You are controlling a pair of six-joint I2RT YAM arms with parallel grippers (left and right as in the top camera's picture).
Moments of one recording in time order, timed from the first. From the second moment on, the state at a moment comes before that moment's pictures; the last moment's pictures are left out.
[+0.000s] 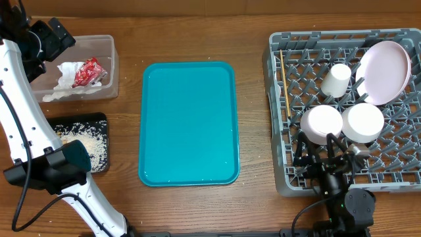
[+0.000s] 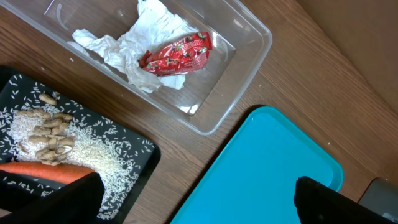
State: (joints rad) left arm 0.37 2.13 2.64 -1.67 0.14 -0.39; right arm 0.09 0.02 0.14 -0.16 -0.06 0.49
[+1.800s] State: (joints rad) left arm 0.37 2.13 2.64 -1.67 0.14 -0.39; right arm 0.05 0.01 0.02 -0.04 -0.03 0.27
